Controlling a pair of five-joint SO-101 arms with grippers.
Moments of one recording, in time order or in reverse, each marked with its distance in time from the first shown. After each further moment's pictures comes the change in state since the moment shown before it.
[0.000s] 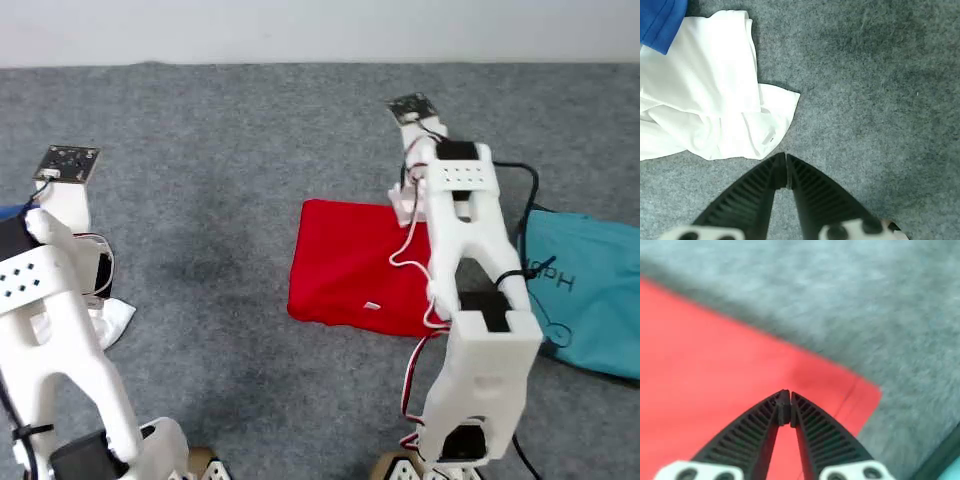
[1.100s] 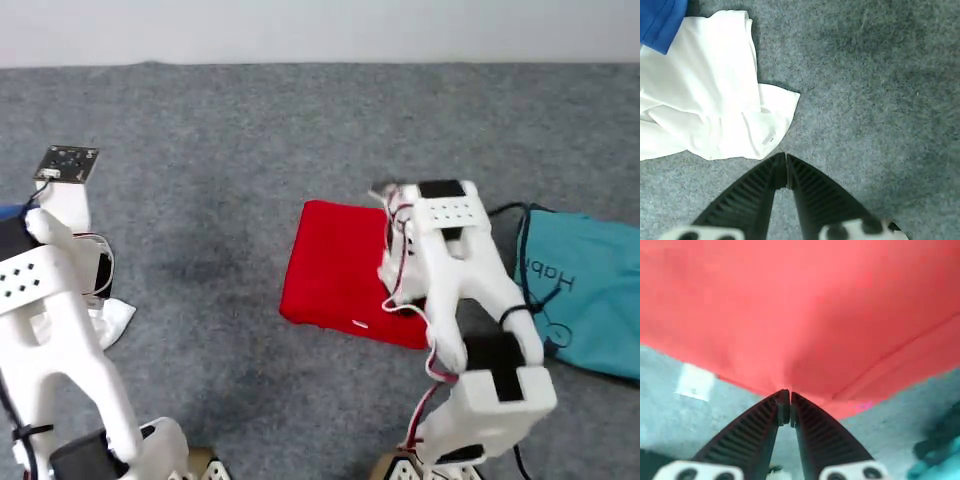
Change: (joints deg) left arm 0.0 0.0 0.0 0.0 0.0; right arm -4.5 -19.2 26.6 12.7 -0.4
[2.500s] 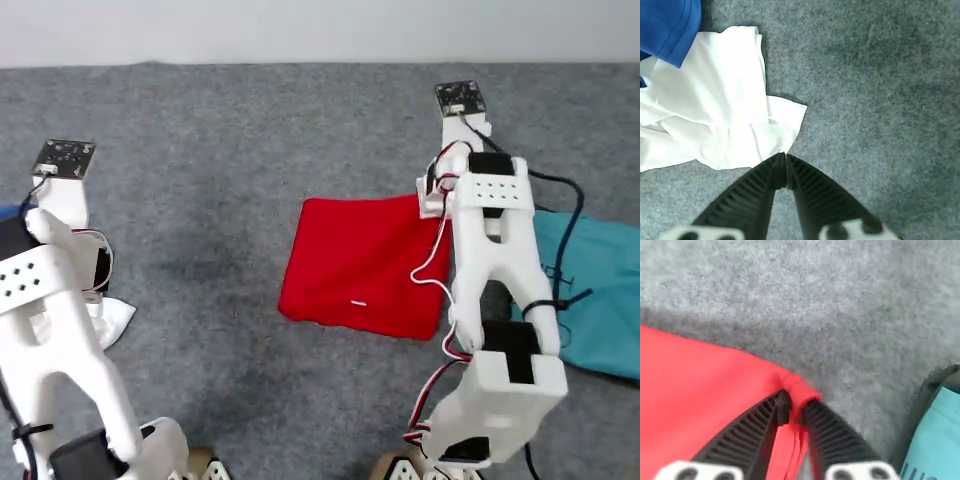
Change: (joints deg) left arm 0.0 0.2 0.0 -3.0 0.1; right arm 10.9 6.1 -12.4 -24.2 -7.8
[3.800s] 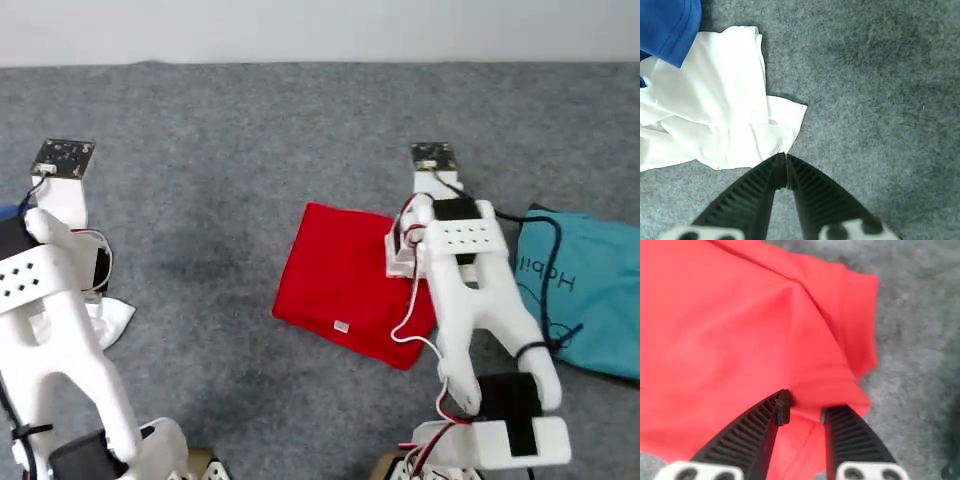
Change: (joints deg) left arm 0.0 0.0 0.0 0.0 0.0; right arm -8.5 -16.4 26.2 2.4 -13.1
